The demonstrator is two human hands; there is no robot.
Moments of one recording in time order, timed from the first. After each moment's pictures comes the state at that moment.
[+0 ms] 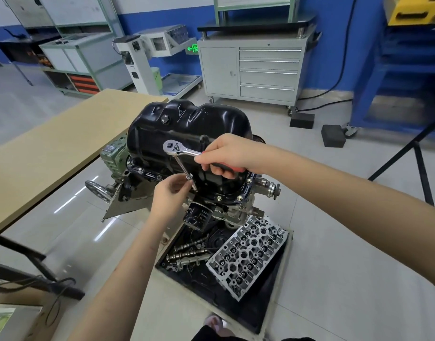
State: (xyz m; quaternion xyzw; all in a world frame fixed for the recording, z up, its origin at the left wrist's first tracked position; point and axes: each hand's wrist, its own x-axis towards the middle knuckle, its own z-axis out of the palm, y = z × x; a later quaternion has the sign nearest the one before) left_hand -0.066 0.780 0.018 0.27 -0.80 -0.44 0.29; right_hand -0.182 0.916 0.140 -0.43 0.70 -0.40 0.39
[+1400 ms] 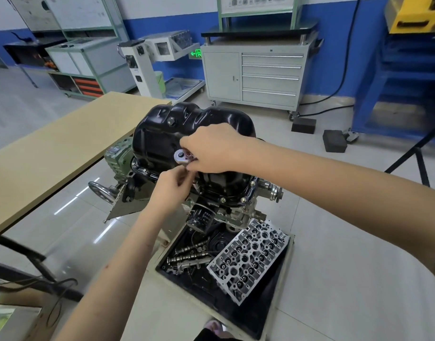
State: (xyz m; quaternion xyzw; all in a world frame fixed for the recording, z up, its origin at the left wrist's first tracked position) left_hand -0.064 0.783 0.059 0.22 -0.89 -0.30 0.26; right_hand -0.152 0.889 0.170 -0.63 0.77 0.01 -0.08
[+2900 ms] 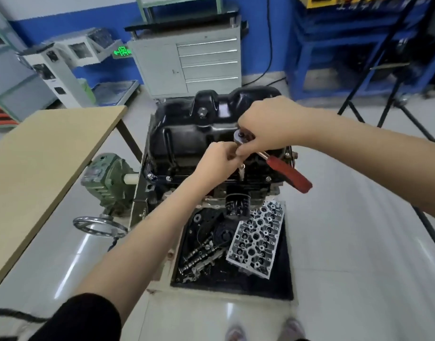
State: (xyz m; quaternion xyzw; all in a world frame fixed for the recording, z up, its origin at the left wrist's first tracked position) left_hand -0.073 0.716 0.089 -0.05 -0.92 -0.39 0.09; right_hand -0.121 0.846 0.173 -0.45 0.88 0.11 -0.07
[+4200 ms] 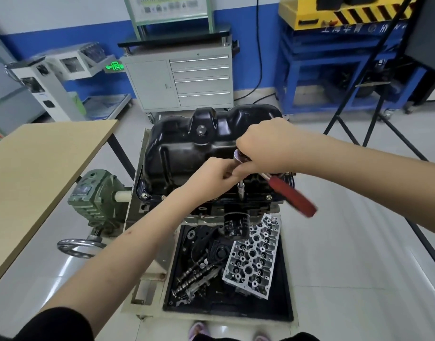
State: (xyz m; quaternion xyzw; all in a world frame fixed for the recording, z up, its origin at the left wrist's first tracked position) left_hand -0.083 0.697 0.095 -0.13 -0.94 -0.32 0.05; right_hand -0.109 0.833 0.178 -0.42 0.89 0.16 -0.07
